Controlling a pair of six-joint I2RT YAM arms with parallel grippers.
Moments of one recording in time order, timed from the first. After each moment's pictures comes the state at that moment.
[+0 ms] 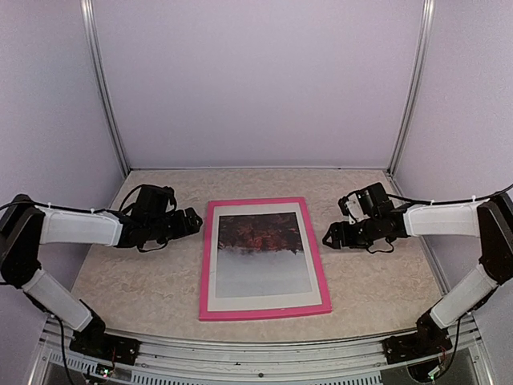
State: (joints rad) left arm -0.52 1.52 0.73 0.09 -0.06 -0.66; right arm 0.44 1.52 0.79 -0.19 -0.22 0.36
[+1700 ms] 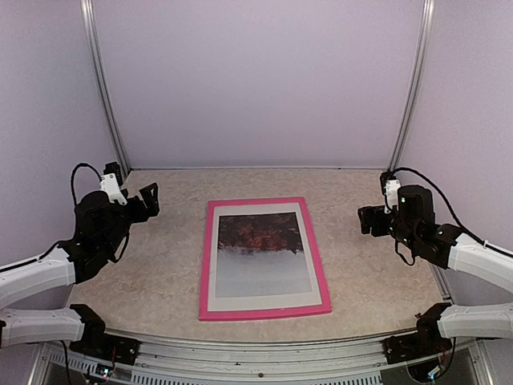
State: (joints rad) left arm -0.50 0.92 0.44 0.42 -0.44 -0.24; right arm 0.50 0.96 0.57 -0.05 0.34 0.15
